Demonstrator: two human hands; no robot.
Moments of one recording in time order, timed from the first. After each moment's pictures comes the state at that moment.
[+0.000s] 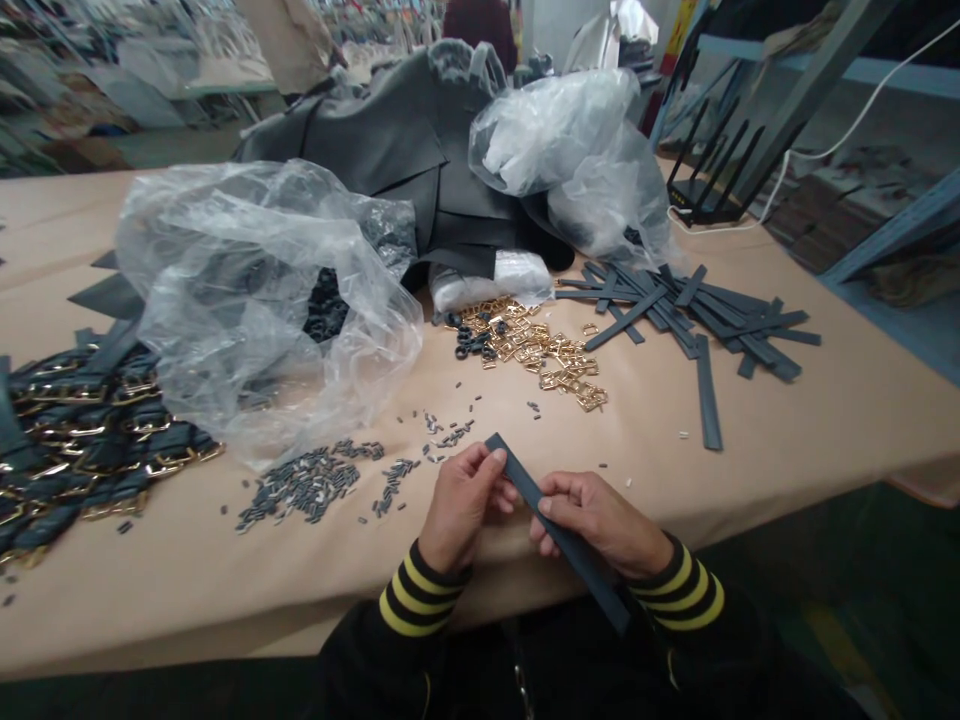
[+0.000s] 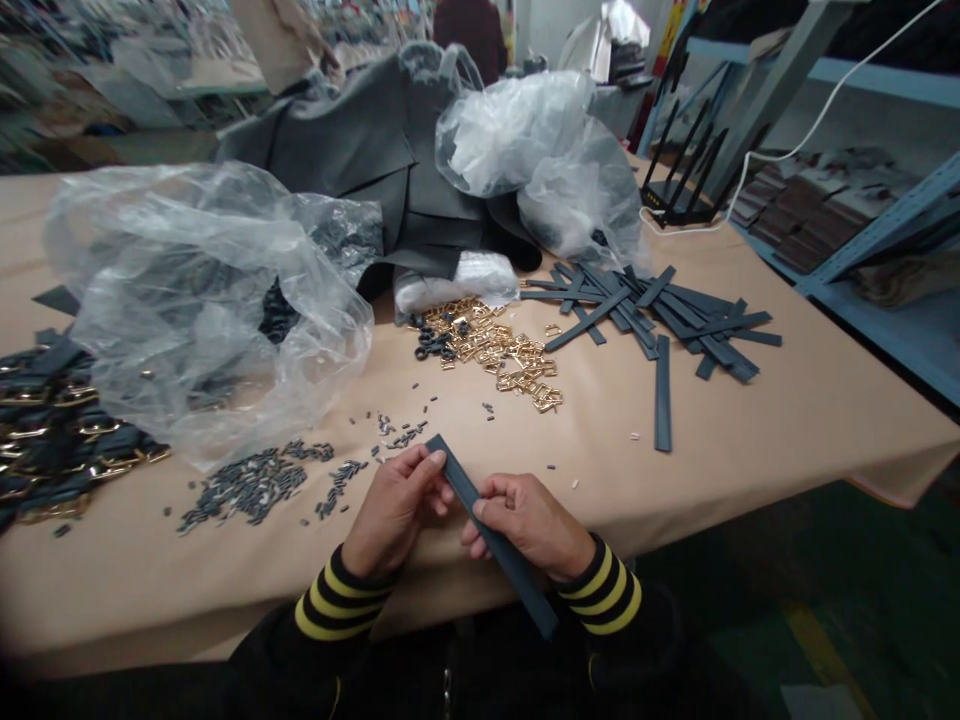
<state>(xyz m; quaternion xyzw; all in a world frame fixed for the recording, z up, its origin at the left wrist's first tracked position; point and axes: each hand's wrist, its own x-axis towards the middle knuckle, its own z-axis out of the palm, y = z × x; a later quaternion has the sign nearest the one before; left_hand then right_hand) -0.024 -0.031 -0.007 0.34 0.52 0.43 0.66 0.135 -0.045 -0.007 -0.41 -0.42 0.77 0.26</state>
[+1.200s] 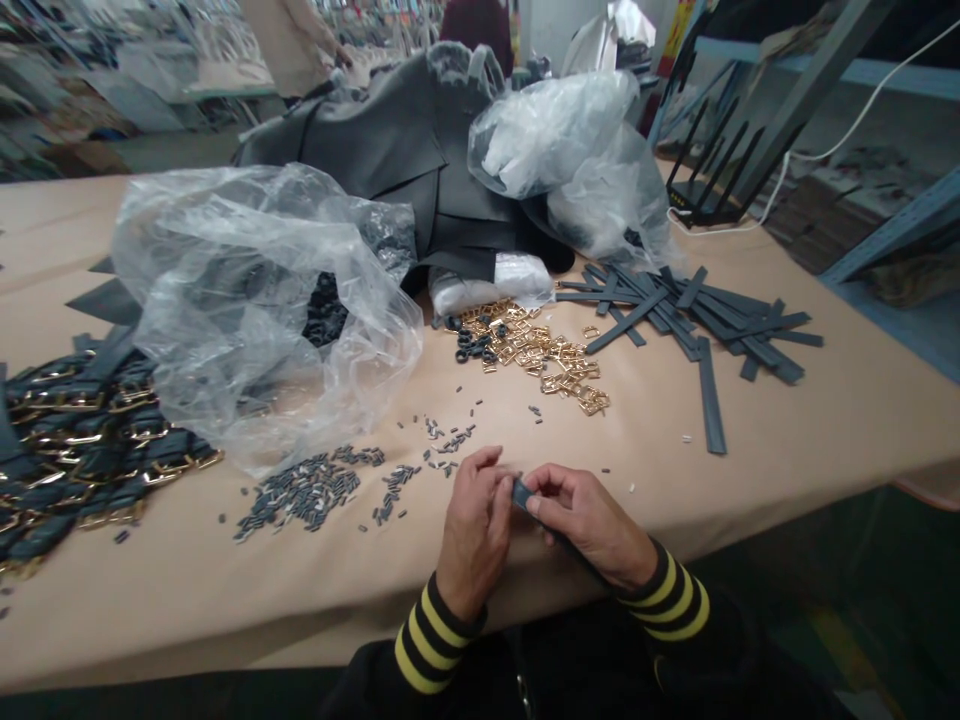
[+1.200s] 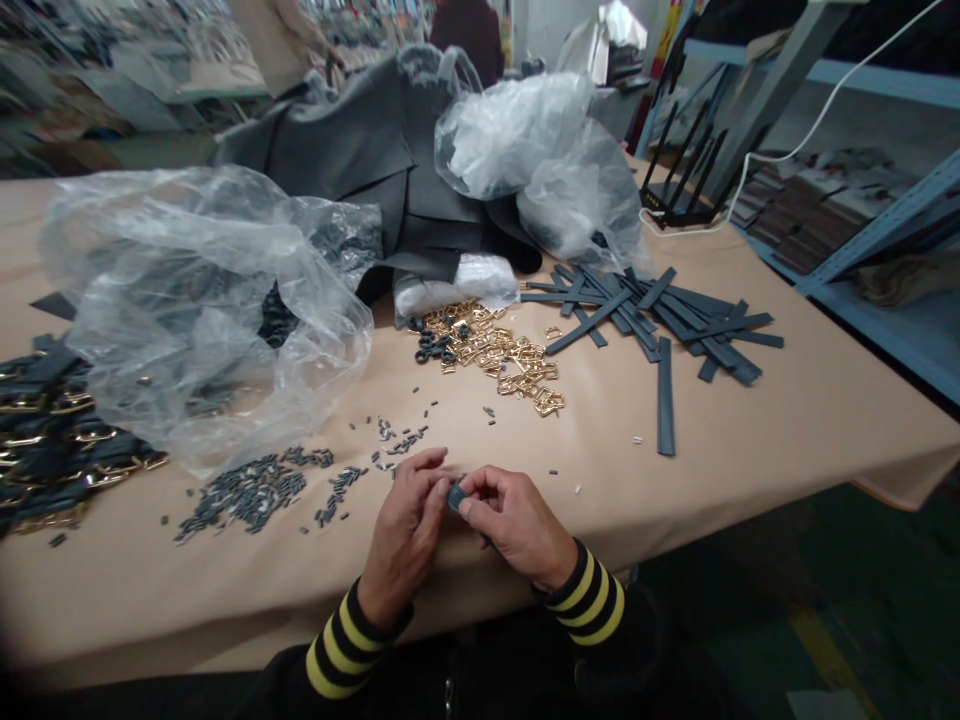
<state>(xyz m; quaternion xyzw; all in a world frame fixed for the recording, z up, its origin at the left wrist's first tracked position) -0.025 -0.051 -0.013 0.61 0.57 0.42 0.36 0.119 -0.040 -0.005 -0.43 -0.47 0.70 0.33</state>
